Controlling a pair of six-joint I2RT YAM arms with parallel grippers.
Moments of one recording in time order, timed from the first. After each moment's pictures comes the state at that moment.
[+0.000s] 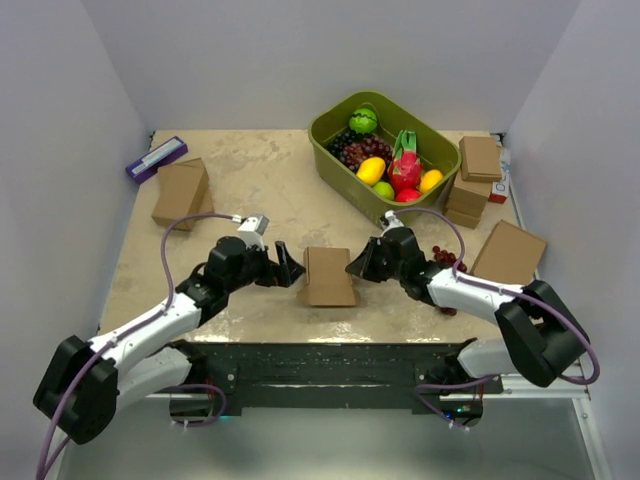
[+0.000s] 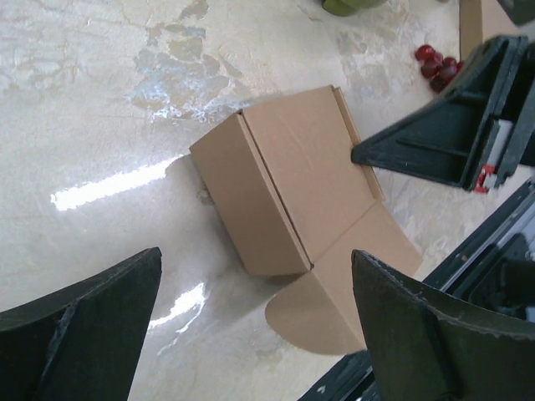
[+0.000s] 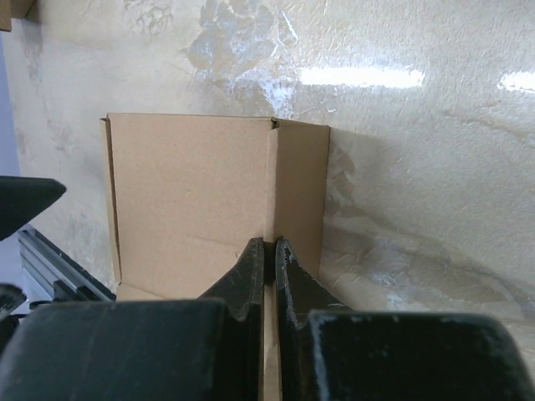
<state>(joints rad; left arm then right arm) -0.57 0.99 0.44 0.08 0.18 -0.53 0.60 1.36 0.55 0.18 -0.13 0.82</state>
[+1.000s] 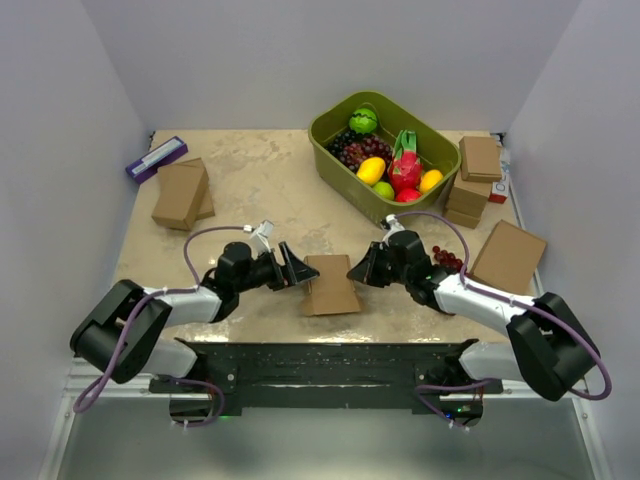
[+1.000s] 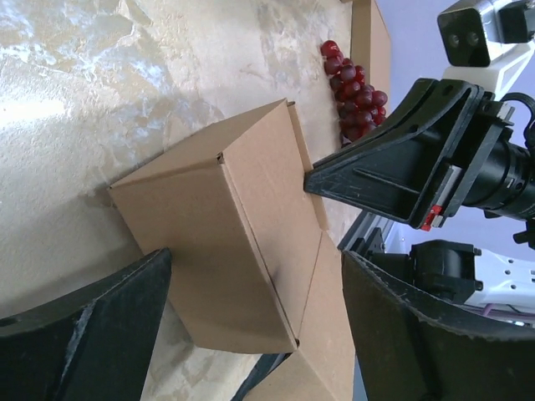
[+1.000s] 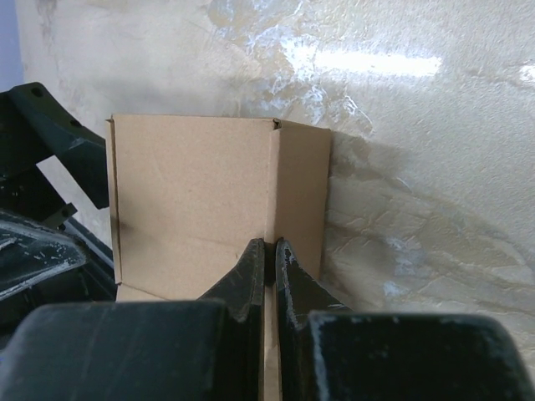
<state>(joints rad) -0.53 1.36 0.31 0.68 0.46 -0.93 0.60 1.27 0.51 0.13 -0.20 0.79</state>
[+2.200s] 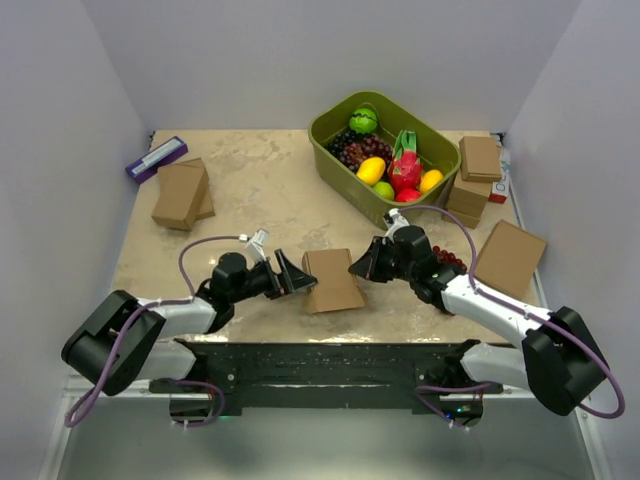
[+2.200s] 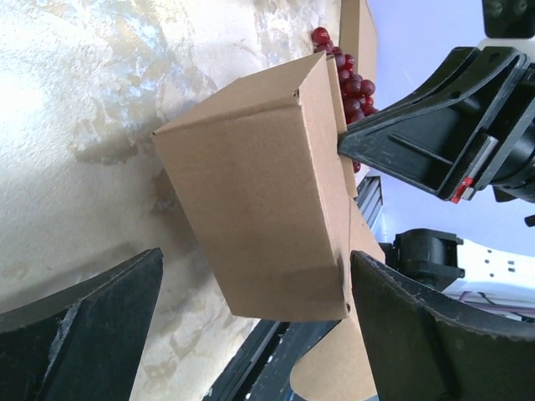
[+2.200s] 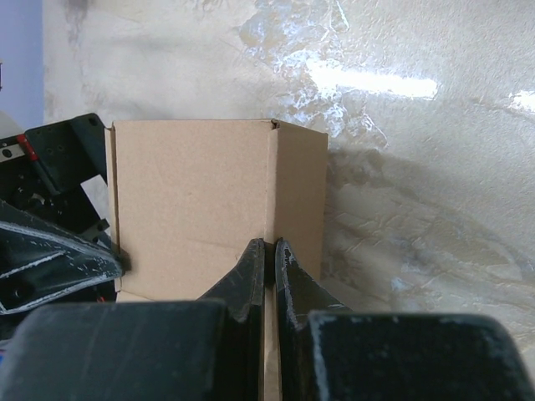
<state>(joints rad) -0.55 1.30 0.22 0.74 0.45 -1.00 0.60 1.19 0.56 0.04 -0.20 0.75</state>
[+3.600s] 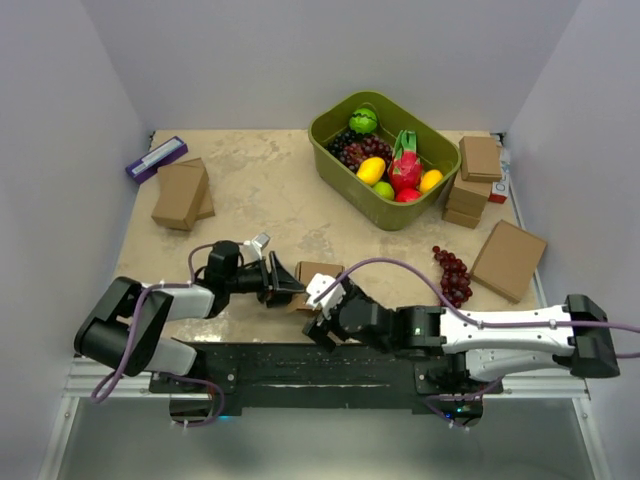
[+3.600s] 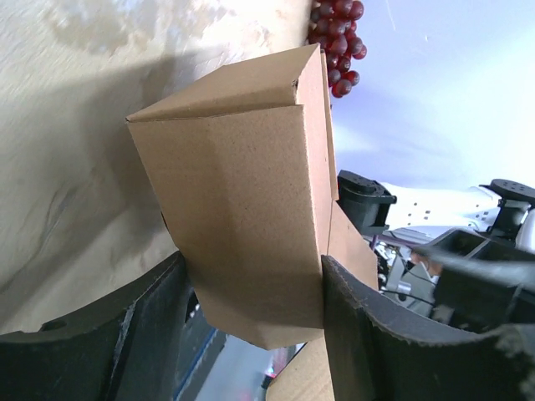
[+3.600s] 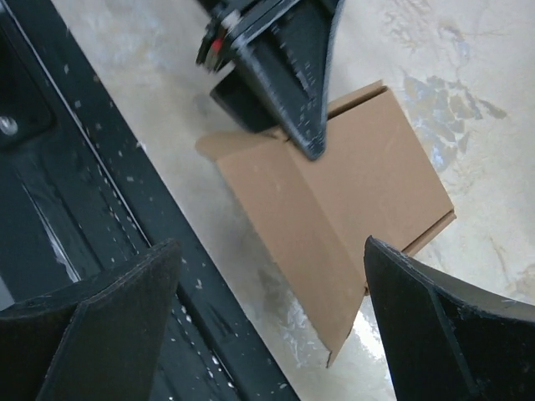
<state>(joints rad) -0.38 1.41 0.29 0.59 0.87 -1.12 1.40 1.08 0.75 -0.20 0.43 0.13</state>
